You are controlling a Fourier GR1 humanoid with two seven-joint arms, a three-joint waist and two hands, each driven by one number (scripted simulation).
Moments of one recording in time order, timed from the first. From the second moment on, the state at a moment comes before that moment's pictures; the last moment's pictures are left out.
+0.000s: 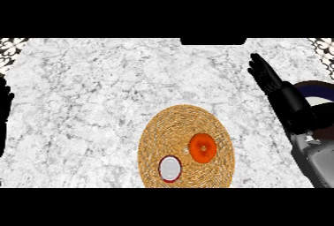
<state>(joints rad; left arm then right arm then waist) -0.02 0.58 0.01 -1.57 0.14 0.35 0.10 -0.32 -0.50 0.26 -1.57 -0.31 -0.07 0.04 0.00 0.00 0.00</state>
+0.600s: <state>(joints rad) -0.13 0.48 -0.14 -1.56 0.15 0.25 0.10 -0.38 -0.31 0.46 -1.49 0.15 -0.55 0.19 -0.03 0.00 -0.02</state>
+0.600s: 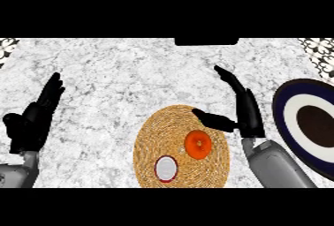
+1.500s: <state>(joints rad) -0.20 0.38 -0.18 -1.45 0.12 0.24 0.09 -0.15 -0.02 0.69 -1.58 1.14 -0.62 0.76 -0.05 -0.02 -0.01</state>
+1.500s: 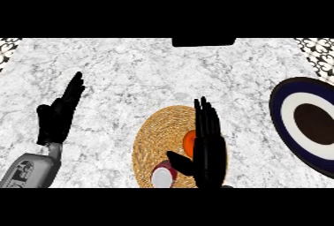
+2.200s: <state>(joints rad) -0.25 0.36 -0.18 -1.43 0.11 0.21 0.09 -0.15 -0.01 0.69 -1.94 1.15 0.03 1.13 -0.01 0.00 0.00</state>
